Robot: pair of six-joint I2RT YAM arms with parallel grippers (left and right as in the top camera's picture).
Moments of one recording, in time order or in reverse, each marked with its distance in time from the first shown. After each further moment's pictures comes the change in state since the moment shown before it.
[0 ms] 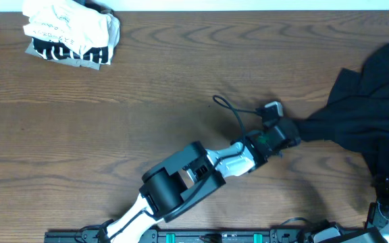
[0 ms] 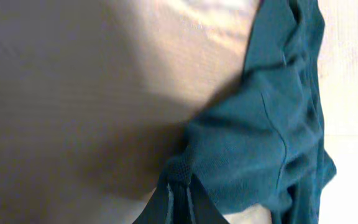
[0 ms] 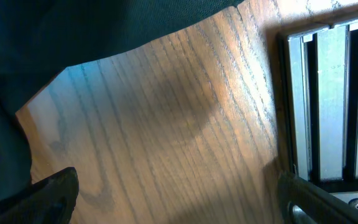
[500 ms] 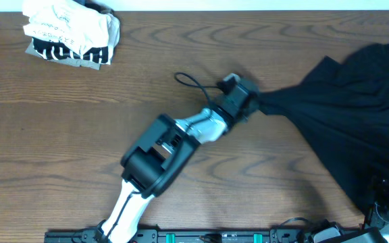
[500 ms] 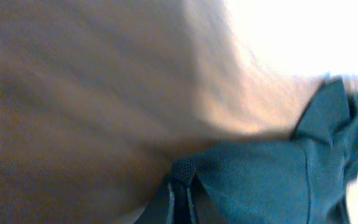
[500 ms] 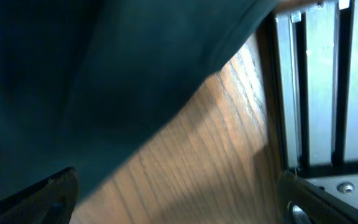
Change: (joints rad) left arm 0.305 -0.002 0.028 -0.183 0.120 0.022; right arm 0.000 0.000 0.000 -0.050 0.000 0.000
